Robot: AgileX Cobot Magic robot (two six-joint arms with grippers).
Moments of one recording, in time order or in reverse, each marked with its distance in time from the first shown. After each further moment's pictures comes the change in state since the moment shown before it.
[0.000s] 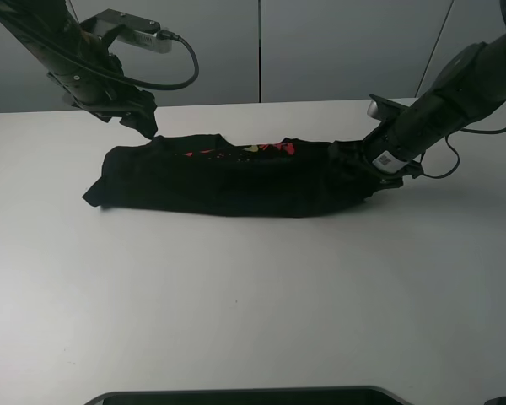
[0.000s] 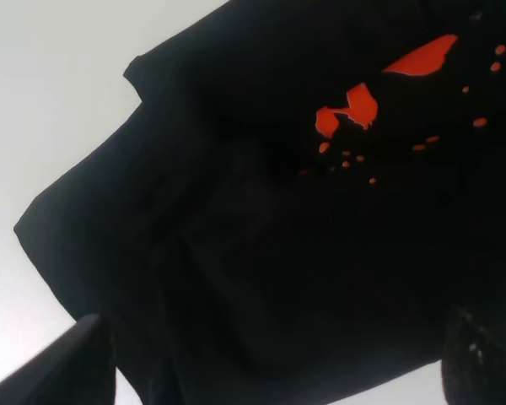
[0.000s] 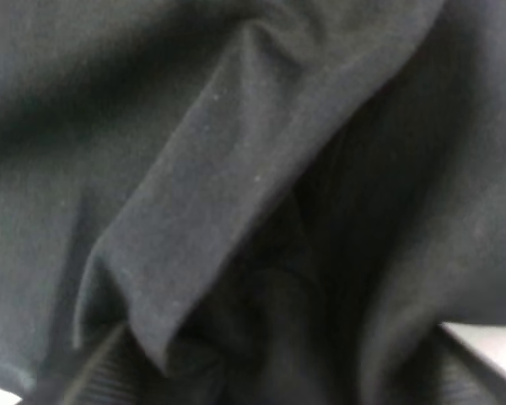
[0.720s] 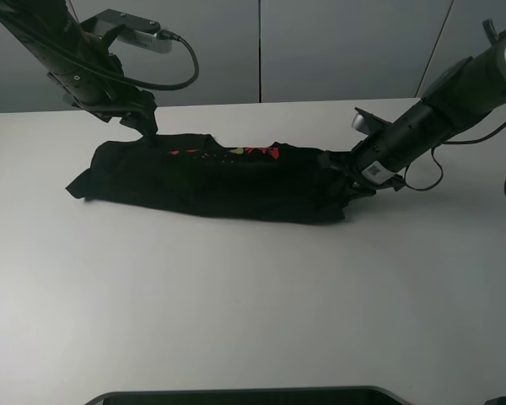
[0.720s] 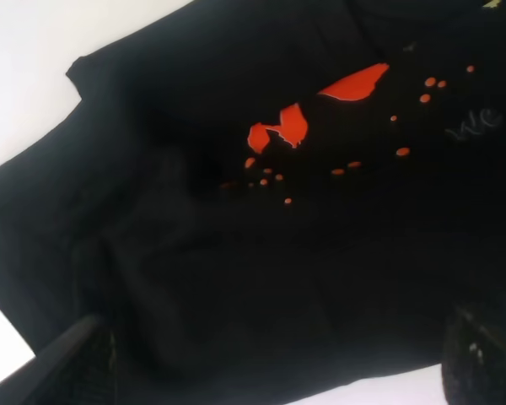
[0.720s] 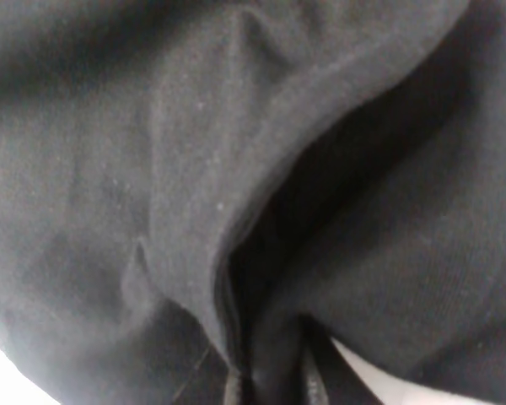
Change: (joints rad) left arm 0.000 0.000 0.000 0.008 0.000 0.000; right arm 0.000 0.046 -0.007 0.039 0.079 -0.066
